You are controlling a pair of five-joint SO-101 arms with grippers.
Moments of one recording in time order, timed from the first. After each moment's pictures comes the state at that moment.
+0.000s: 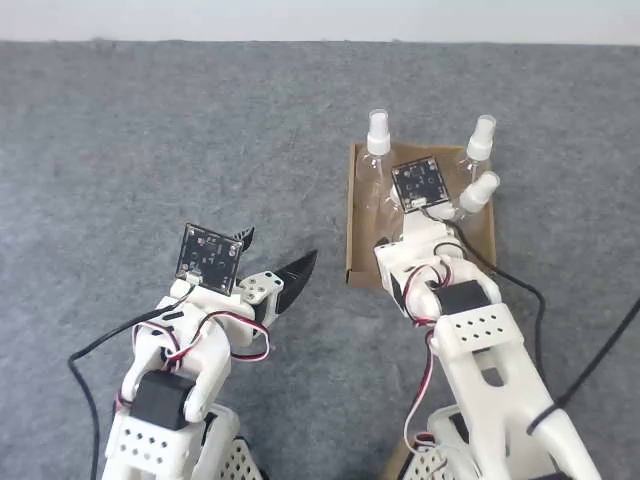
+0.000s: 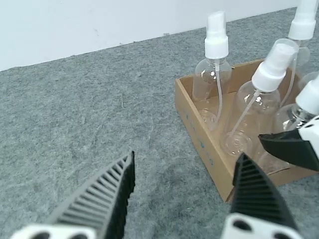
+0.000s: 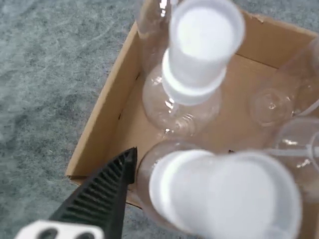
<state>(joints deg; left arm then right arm) 11.2 -88.0 77.9 50.9 2.2 -18.3 -38.2 61.0 34.0 2.1</state>
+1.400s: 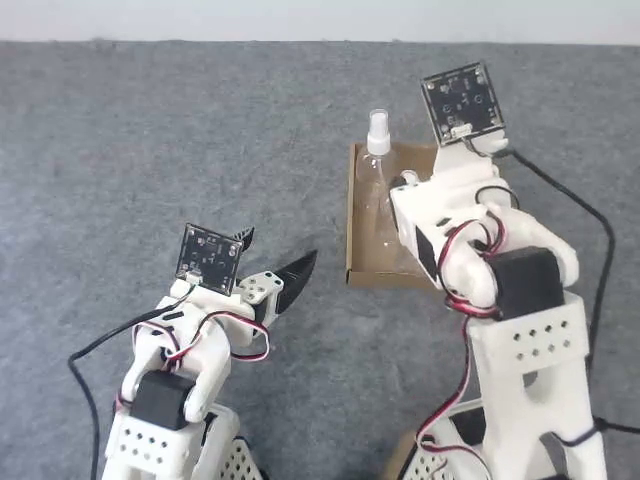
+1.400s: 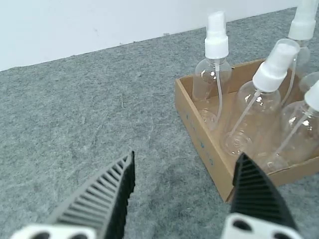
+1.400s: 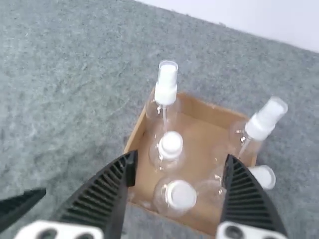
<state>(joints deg) 11.2 -88.0 77.9 50.9 2.2 -18.4 -39.6 11.8 76.7 2.2</state>
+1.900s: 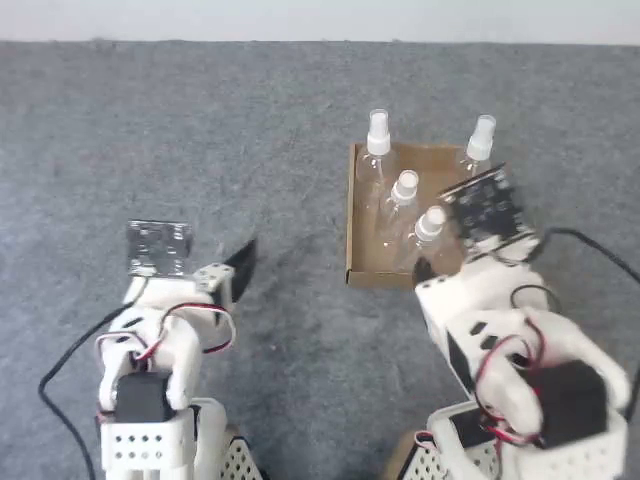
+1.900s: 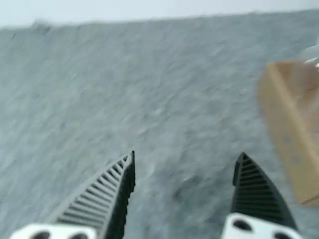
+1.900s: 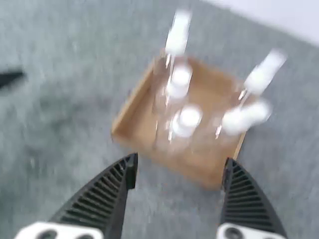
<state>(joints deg) -9.2 -88.0 77.4 58.5 2.2 -18.5 -63.0 25.7 92.3 9.0</state>
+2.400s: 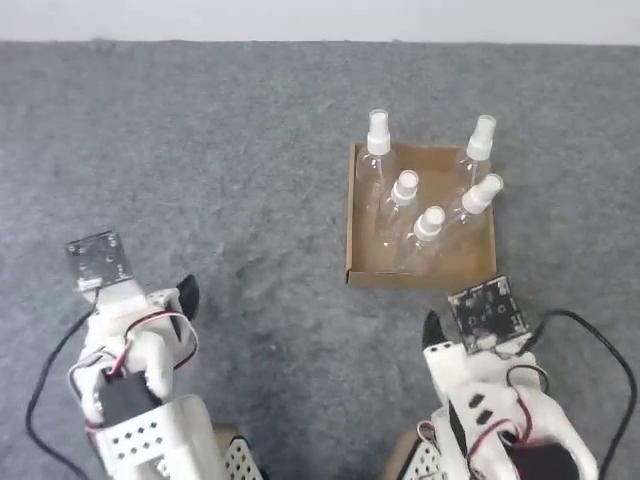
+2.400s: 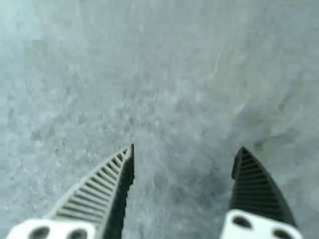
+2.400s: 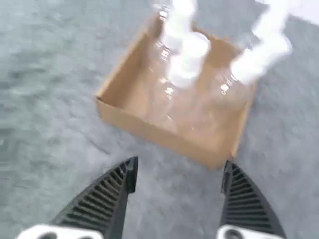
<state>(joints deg) -28.8 -88.0 86.0 63.7 1.9 -12.4 -99.6 56.2 92.0 10.5</state>
